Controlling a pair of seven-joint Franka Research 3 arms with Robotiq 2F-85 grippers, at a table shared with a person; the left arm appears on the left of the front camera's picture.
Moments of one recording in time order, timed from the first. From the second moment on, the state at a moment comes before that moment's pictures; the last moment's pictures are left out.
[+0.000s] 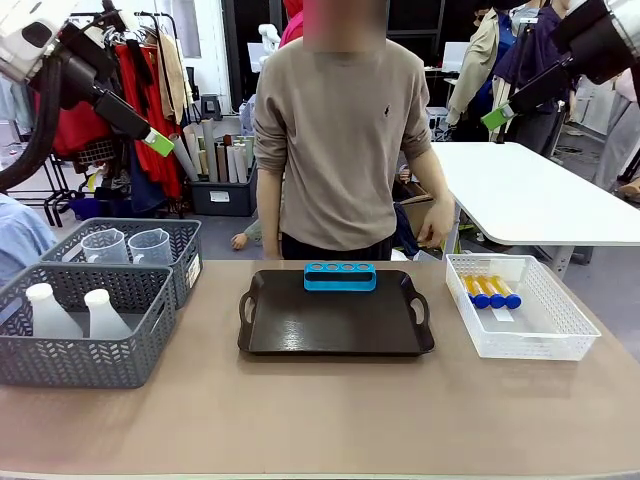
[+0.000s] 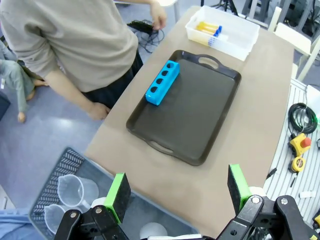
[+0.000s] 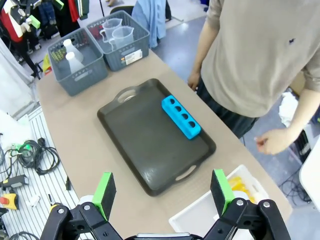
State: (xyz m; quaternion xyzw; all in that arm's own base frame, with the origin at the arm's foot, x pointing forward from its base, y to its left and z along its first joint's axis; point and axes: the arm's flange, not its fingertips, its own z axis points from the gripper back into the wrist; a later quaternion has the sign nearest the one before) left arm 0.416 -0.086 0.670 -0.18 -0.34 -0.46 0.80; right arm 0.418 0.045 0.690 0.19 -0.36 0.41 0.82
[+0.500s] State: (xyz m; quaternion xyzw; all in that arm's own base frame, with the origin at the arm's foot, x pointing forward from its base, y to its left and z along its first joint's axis) left arm 0.416 -0.086 0.670 -0.18 -0.34 -0.46 0.80; right arm 0.418 0.044 0.690 0.19 -0.36 0.41 0.82
